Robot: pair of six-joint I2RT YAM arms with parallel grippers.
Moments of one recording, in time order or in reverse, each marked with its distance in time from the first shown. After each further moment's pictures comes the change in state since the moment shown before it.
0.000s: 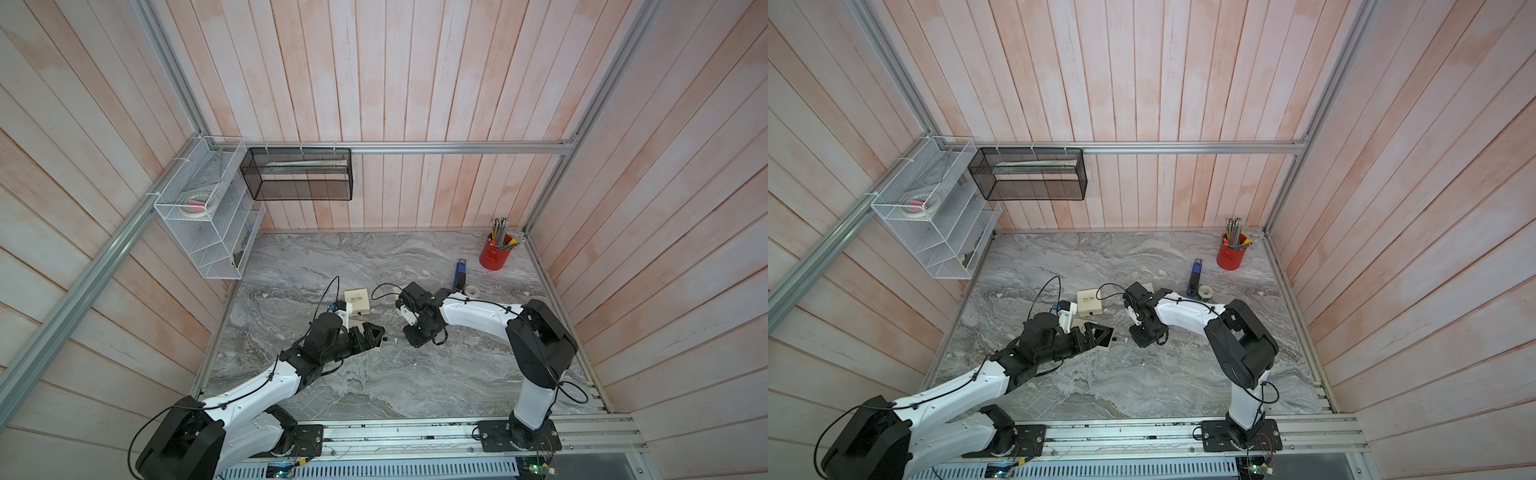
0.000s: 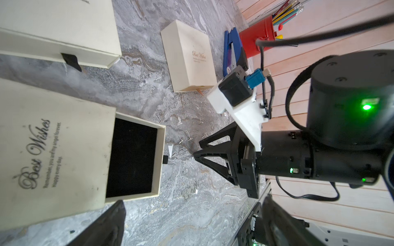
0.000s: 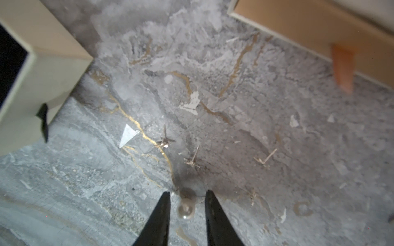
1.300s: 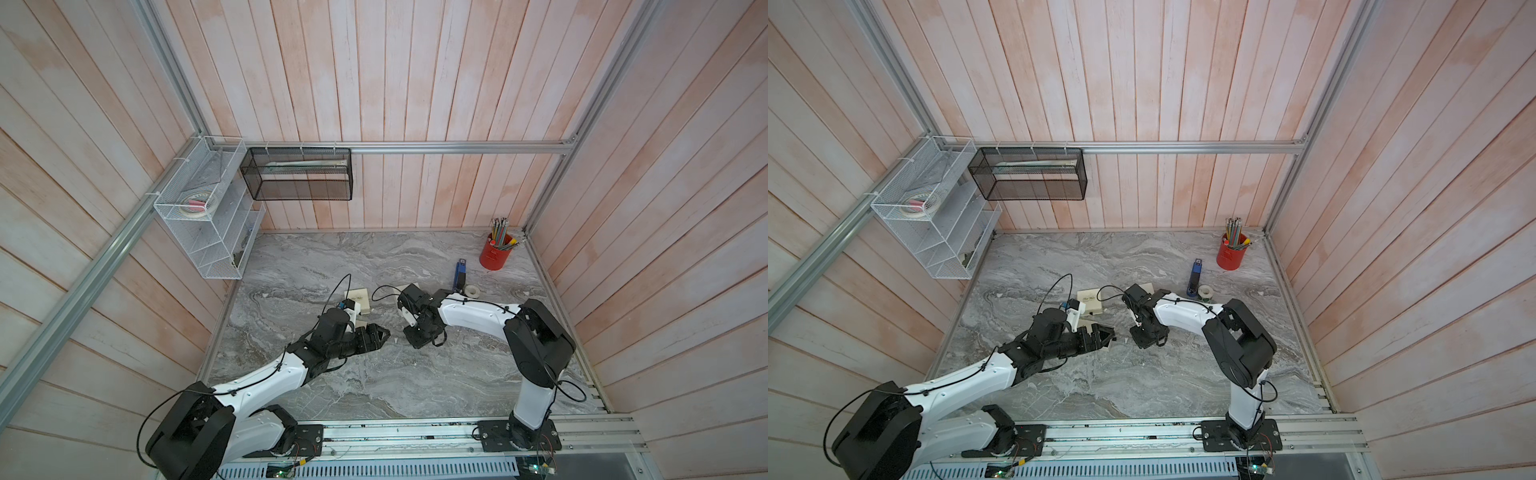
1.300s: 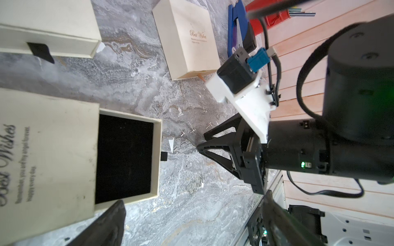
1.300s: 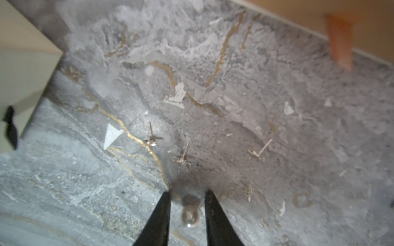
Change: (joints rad) left arm -0.022 0.080 0.067 -0.055 0.025 0.089; right arm 0.005 0.011 -0.001 -0.021 0.037 0.059
